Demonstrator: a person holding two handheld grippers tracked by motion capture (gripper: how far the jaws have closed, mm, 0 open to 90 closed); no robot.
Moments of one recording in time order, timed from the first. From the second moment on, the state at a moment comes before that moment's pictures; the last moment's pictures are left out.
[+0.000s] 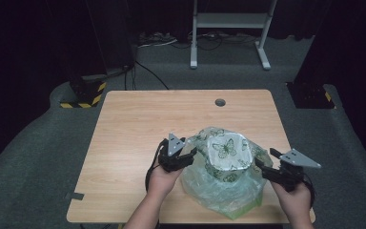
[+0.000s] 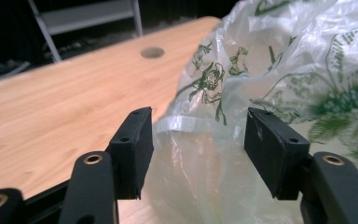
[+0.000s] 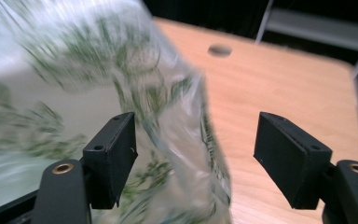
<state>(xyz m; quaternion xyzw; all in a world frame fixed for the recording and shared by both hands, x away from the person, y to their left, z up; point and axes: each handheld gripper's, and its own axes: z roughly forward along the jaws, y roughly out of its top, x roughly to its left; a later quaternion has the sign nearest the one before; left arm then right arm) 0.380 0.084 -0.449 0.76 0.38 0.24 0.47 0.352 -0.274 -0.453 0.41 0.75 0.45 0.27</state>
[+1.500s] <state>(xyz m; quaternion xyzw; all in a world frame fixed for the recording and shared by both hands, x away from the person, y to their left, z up) 0.321 0.142 -0.474 0.74 0.39 0.24 0.49 0.291 -0.406 -0.442 0.50 0.71 0.40 0.30</state>
